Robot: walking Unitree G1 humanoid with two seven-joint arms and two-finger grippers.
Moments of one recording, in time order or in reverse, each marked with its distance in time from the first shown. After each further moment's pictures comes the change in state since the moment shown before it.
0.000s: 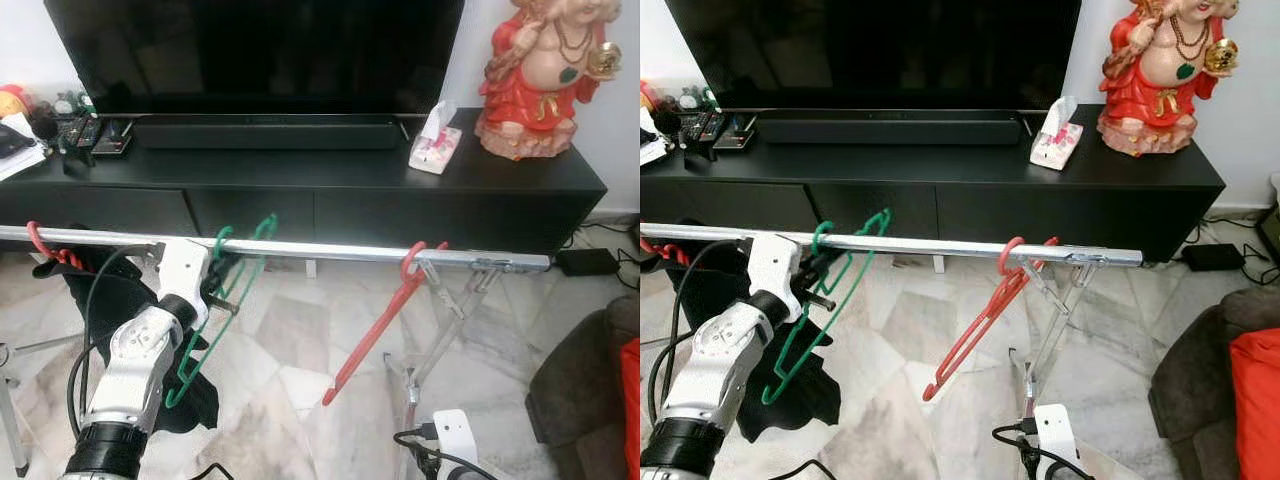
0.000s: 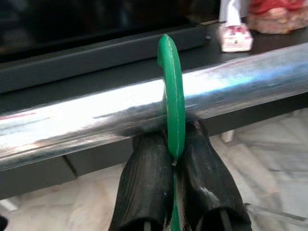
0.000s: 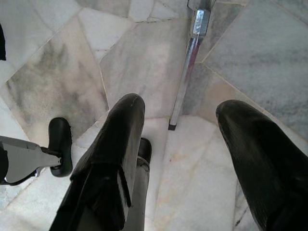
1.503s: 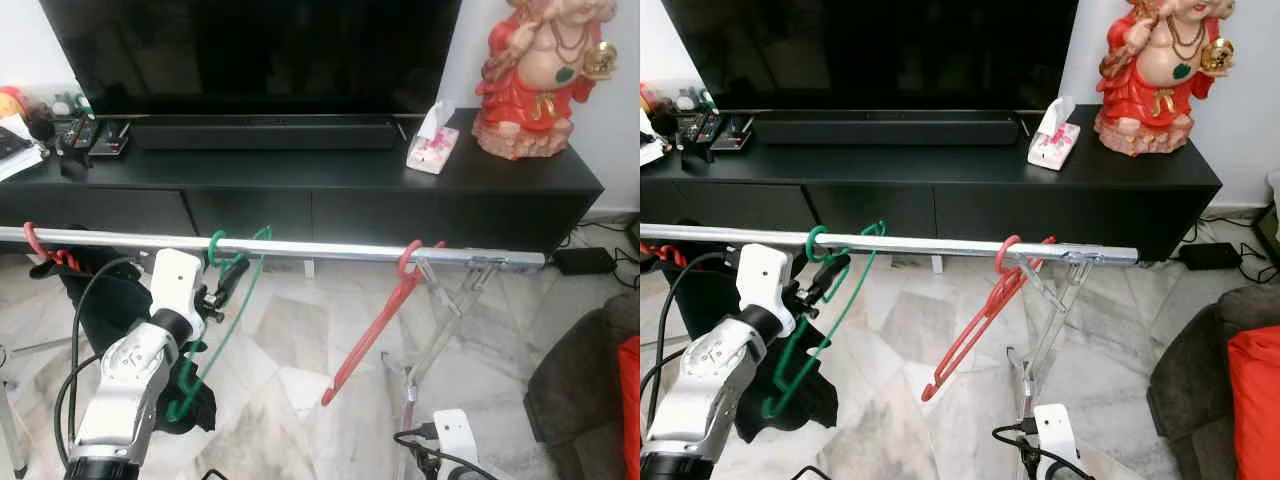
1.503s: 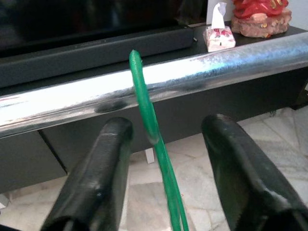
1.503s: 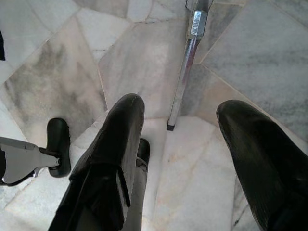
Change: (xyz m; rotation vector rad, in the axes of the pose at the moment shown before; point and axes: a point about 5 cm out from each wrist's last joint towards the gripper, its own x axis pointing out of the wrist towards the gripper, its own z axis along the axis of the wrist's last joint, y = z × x) left arm -0.031 -0.009 0.009 -0.025 -0.001 -0.058; right arm 0.000 -0.001 0.001 -0.002 -0.003 -0.001
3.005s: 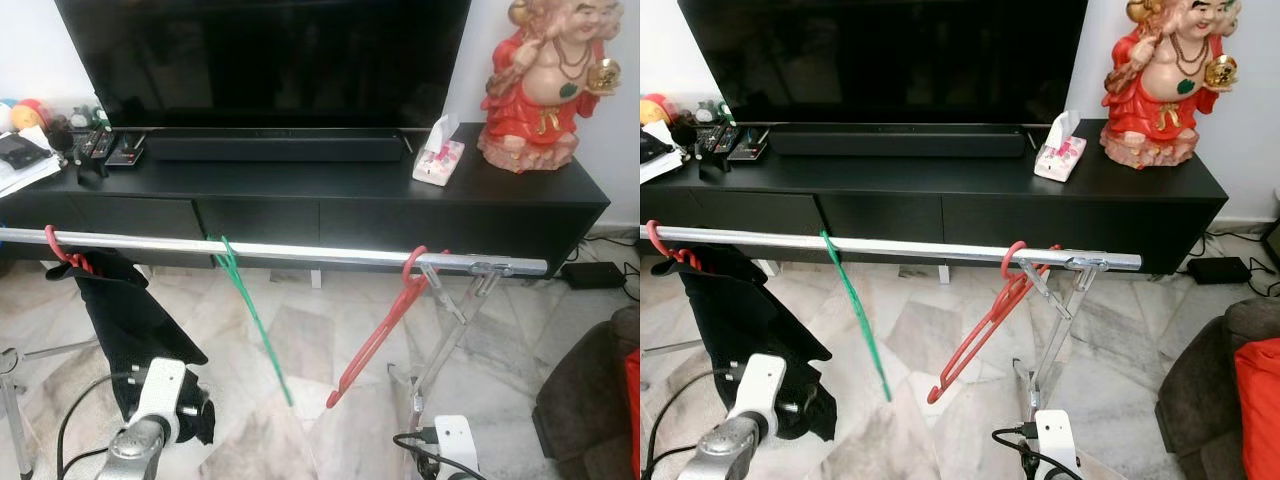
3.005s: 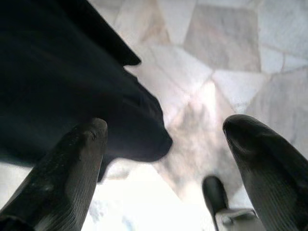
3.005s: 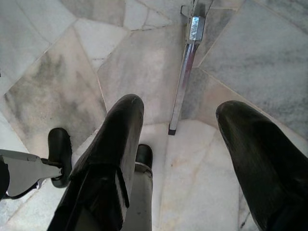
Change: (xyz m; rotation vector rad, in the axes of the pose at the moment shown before) left arm -0.059 0.000 -0.174 -0.069 0.752 0.301; right arm -0.001 0.004 -0.010 0.065 0.020 -0.056
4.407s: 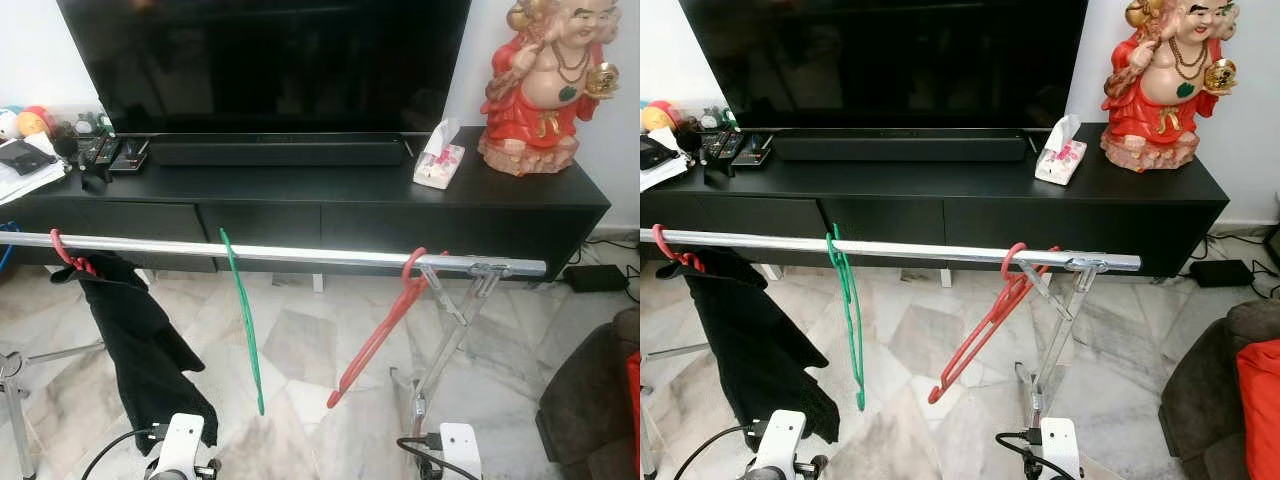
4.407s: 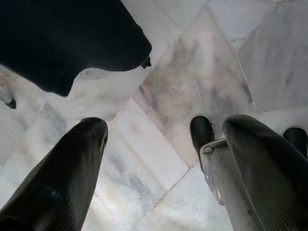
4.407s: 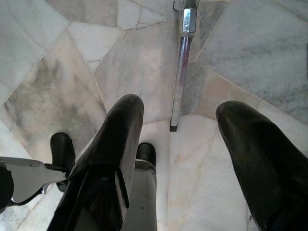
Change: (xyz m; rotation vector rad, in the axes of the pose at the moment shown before) left arm -0.009 -0.030 -0.057 -0.024 0.249 -0.016; right arm -0.001 0.001 -0.008 0.054 0.016 -0.028
